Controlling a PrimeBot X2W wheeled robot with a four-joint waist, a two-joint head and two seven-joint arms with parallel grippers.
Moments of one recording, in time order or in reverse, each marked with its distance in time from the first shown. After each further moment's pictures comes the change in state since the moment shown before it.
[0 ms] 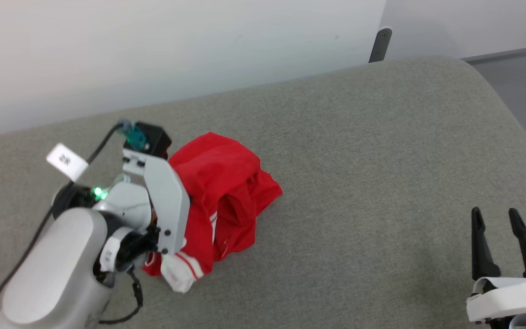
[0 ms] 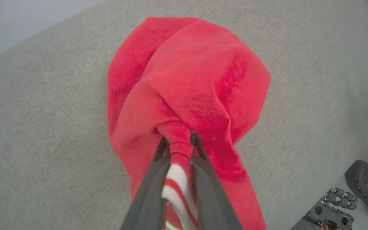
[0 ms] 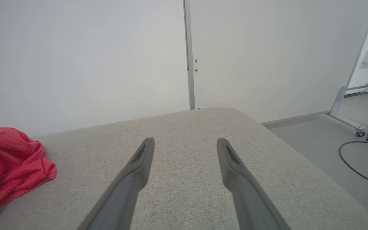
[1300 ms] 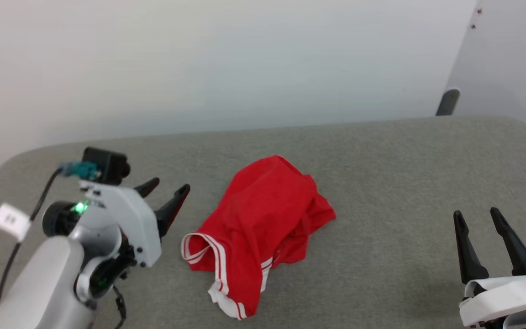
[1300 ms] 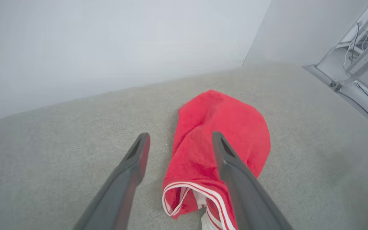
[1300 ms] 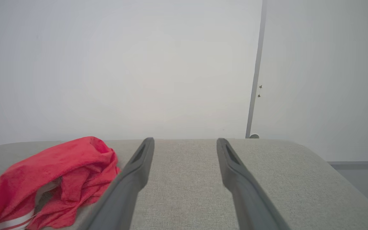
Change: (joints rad) left arm 0.118 -0.008 0.100 0.154 -0.066 -0.189 -0.496; right arm 0.001 -0.072 0.099 -0.012 0.020 0.000 0.038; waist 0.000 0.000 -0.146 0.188
